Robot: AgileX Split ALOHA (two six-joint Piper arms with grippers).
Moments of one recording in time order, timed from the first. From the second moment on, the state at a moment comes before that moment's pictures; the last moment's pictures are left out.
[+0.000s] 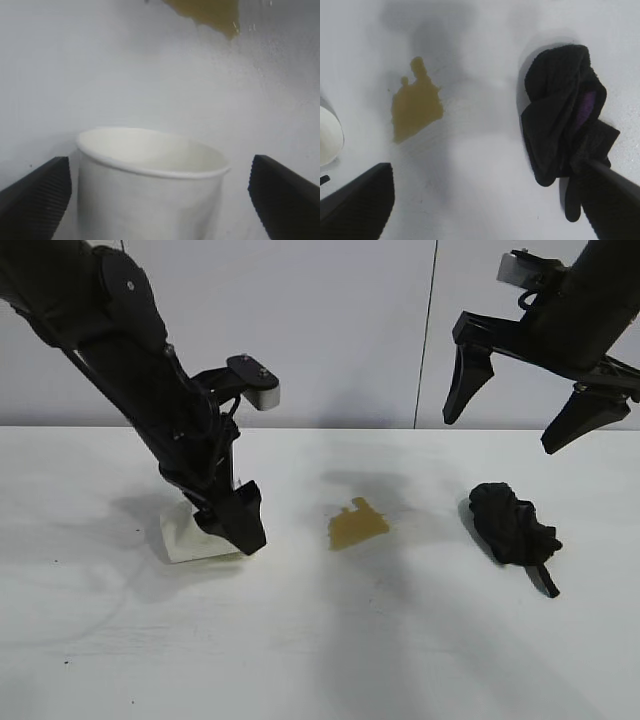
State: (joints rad) left arm -0.44 2.14 -1.40 -0.40 0.60 1.00; right arm 0.11 1.83 -1.37 0.28 0.83 -0.02
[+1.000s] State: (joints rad) left arm -0.44 2.16 -1.40 -0.45 0.54 1.20; right arm 0.11 1.83 -1.37 0.29 0.83 -0.02
